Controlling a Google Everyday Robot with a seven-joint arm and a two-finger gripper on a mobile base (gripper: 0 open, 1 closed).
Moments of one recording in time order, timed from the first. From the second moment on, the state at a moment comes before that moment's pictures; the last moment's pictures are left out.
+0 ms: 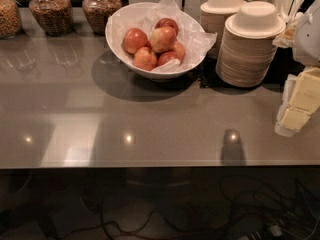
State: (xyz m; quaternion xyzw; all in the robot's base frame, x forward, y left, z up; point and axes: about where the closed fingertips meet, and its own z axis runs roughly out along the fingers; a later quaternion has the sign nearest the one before) arm 0.438 -0.217 0.976 -0.60 0.78 -0.03 0.16
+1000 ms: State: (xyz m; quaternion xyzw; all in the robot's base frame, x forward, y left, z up) arm 0.459 -0.209 0.968 -0.60 0.77 -0.02 0.21
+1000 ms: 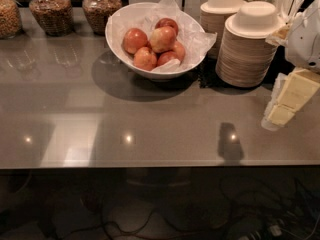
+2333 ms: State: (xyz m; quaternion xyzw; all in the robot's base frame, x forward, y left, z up) arm 0.598 -0.117 0.964 -0.60 0.71 0.03 0.38
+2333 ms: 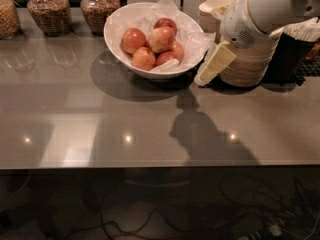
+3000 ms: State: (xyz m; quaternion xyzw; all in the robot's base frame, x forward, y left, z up) arm 0.634 -0.082 0.966 -0.58 0.70 0.02 0.40
